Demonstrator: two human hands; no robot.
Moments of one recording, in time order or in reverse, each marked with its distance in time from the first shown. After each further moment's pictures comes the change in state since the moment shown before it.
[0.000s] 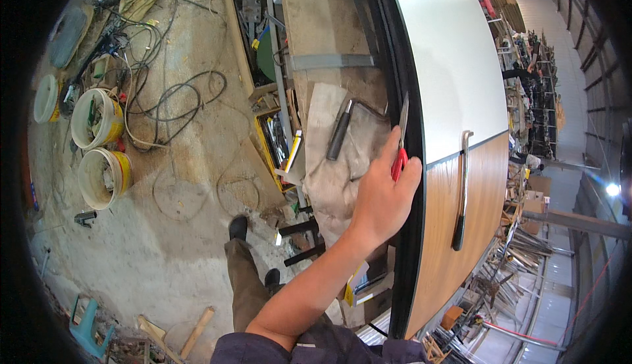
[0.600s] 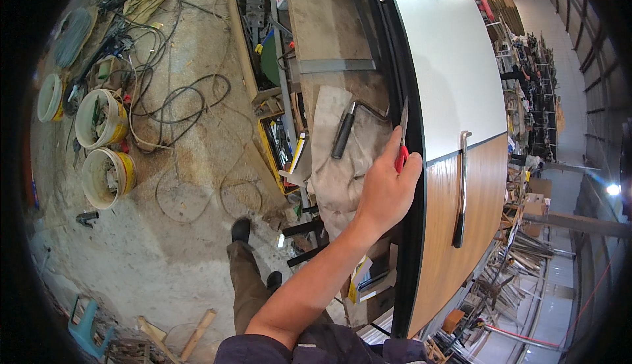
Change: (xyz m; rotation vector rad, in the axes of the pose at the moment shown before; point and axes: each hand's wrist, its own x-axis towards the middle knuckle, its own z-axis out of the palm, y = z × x) left_hand 0.005 0.007 -0.001 -0.039 -0.053 -0.097; right_hand -0.003 0.006 0.013 -0.003 0.020 -0.039
